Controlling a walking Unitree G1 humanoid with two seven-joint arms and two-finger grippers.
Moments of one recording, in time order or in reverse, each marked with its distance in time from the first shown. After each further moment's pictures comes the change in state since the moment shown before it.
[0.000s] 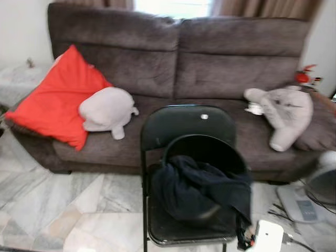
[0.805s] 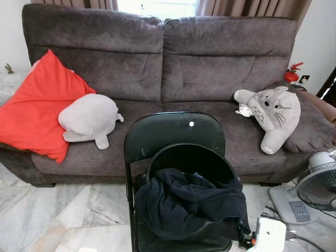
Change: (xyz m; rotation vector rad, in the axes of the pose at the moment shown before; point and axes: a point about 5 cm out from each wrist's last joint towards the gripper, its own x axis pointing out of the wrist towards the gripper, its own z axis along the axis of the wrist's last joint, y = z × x) left arm 0.001 -0.002 0.001 0.022 0.003 -0.024; right arm -0.019 -0.001 0.023 -0.105 -0.094 0.011
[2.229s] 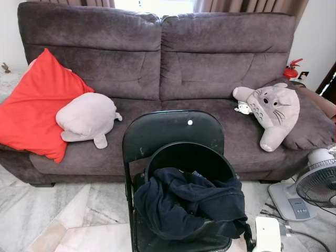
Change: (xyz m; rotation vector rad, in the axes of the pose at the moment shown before) left arm -0.002 -0.002 -0.009 0.005 0.046 -0.010; right arm 0.037 -0.026 -0.033 -0.194 0.267 -0.079
